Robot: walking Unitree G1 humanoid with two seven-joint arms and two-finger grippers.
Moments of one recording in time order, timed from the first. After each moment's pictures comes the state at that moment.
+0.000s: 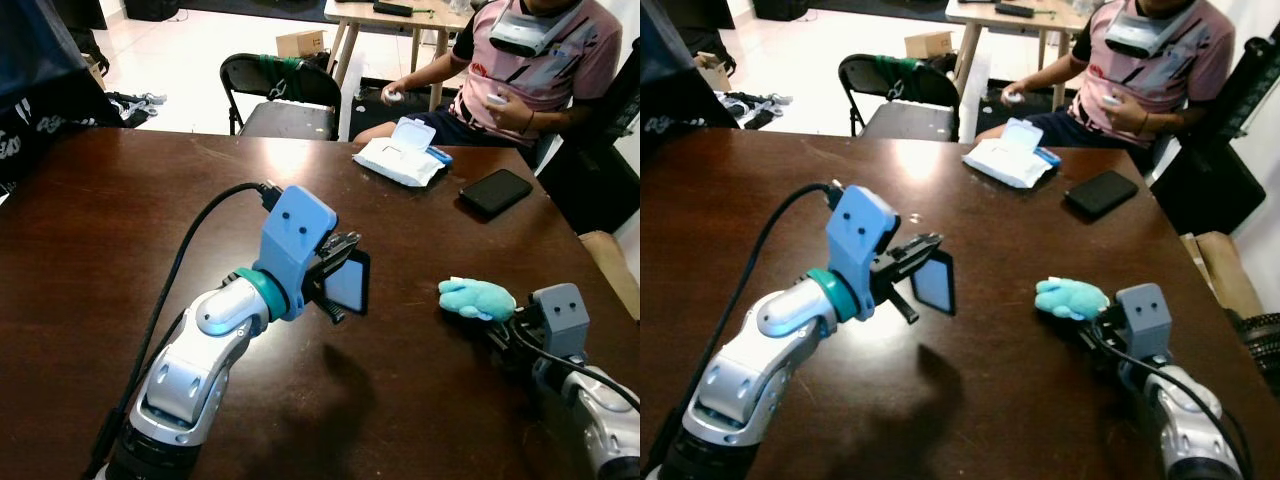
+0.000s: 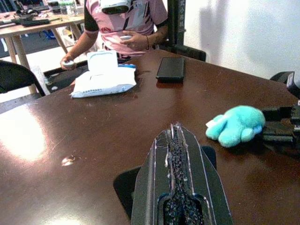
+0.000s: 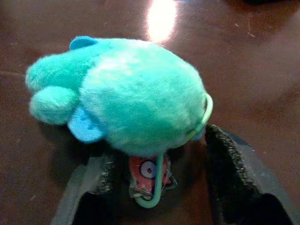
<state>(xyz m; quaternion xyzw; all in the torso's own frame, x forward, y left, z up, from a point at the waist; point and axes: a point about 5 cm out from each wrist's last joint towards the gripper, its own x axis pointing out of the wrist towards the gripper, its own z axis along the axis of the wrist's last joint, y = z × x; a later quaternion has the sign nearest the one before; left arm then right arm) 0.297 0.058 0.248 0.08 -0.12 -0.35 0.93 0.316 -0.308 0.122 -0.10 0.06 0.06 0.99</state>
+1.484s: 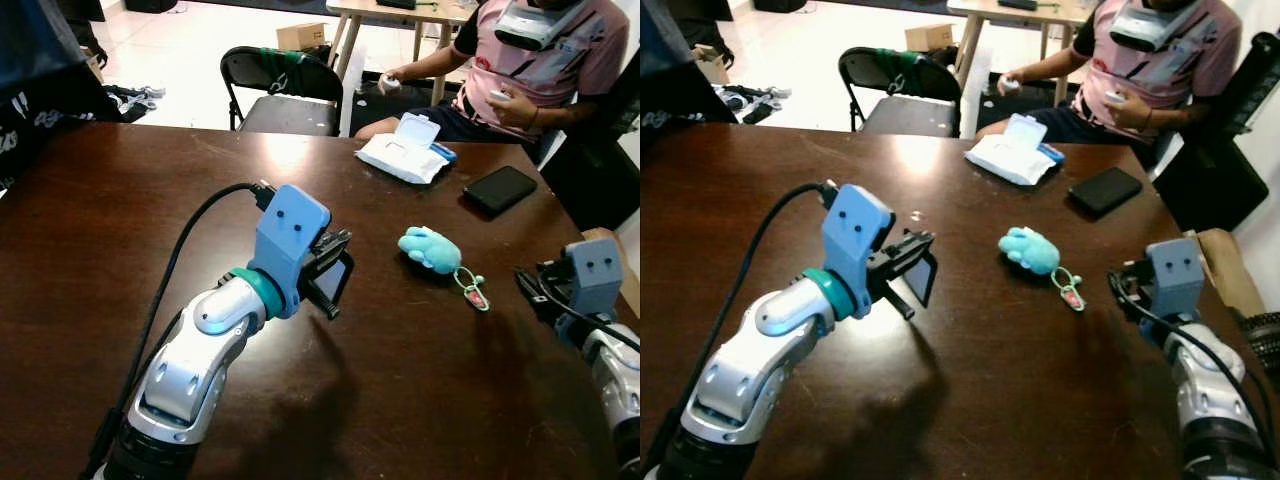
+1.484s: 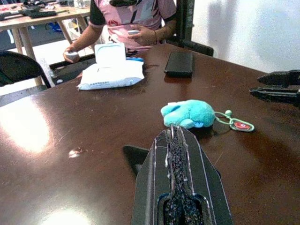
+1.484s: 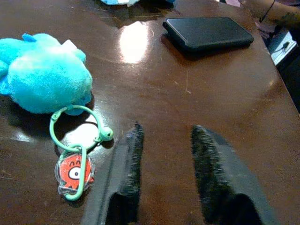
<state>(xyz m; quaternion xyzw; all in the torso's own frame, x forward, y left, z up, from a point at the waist) 0.301 0.062 0.246 0.08 -0.11 -0.33 0.93 0.341 -0.314 0.170 -0.09 0.00 0.02 1.00</state>
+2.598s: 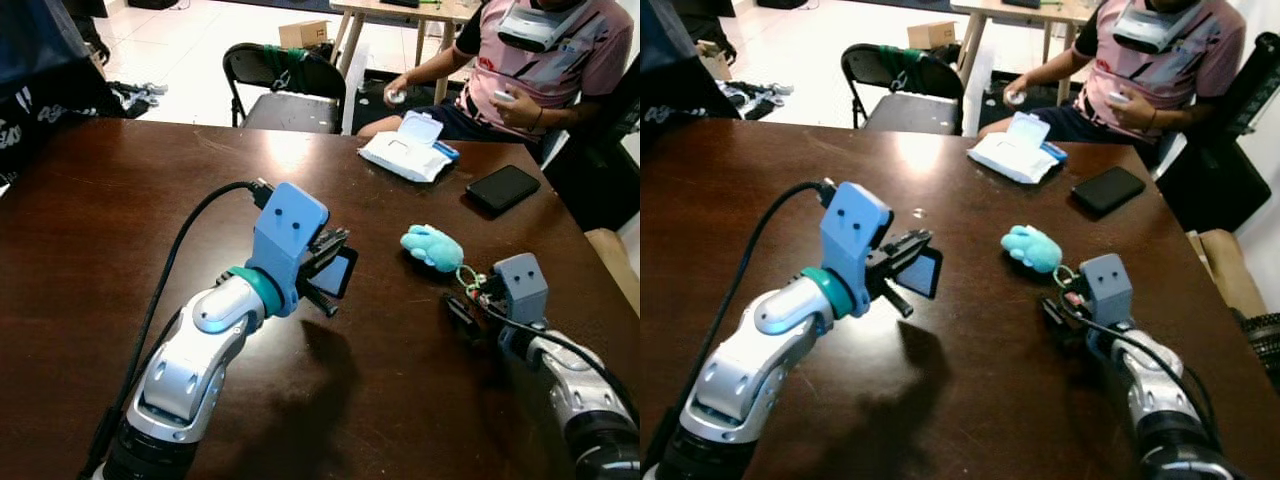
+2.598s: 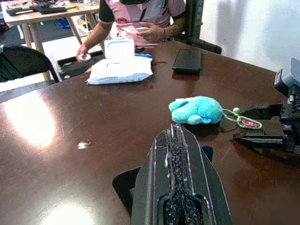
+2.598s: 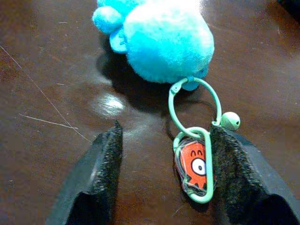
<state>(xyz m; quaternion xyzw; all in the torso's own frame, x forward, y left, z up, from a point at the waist) 0.301 0.063 0.246 0.08 -0.11 -0.32 0.94 0.347 -0.276 0.134 -0.12 0.07 0.11 0.98</state>
